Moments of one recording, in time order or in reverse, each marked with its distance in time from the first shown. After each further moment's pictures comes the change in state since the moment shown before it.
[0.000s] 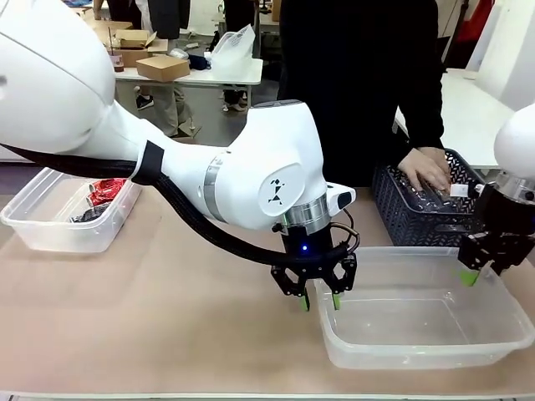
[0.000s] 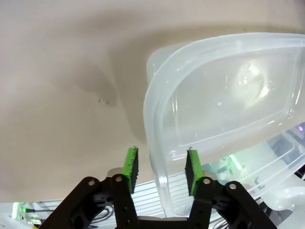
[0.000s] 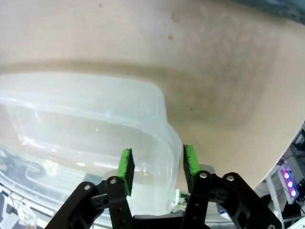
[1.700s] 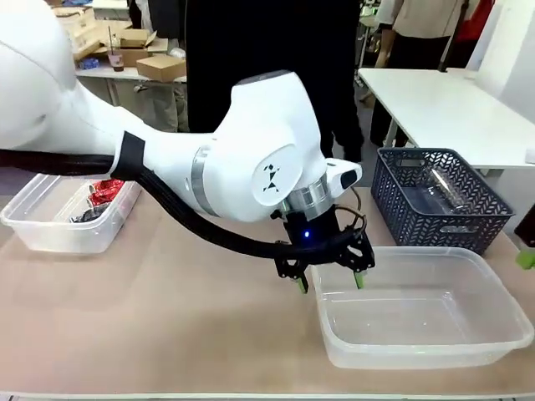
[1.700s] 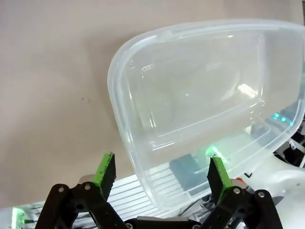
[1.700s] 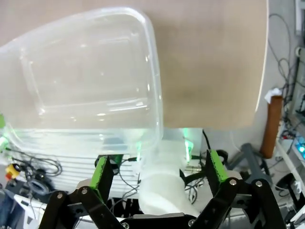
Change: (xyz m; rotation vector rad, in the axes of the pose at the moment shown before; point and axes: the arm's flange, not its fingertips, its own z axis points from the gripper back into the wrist) left arm -0.018 -0.013 0.034 -0.078 -0.083 -0.070; right arm -0.106 0.009 0.094 -0.025 -0.083 -0.188
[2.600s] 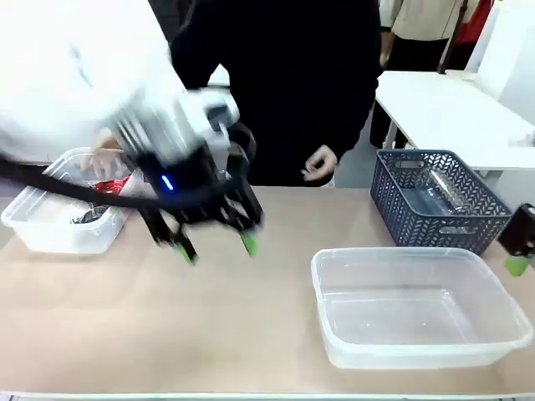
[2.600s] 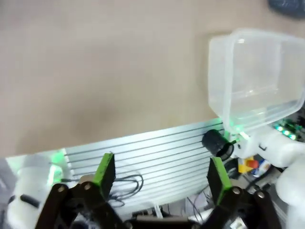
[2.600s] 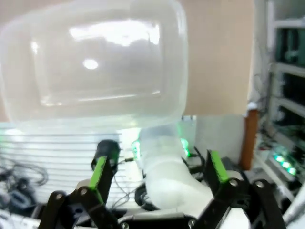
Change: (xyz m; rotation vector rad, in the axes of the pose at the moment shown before) left arm -0.074 0.102 0.136 0.067 -0.051 0.085; right arm -0.073 0.085 0.034 -0.157 -0.143 0.069
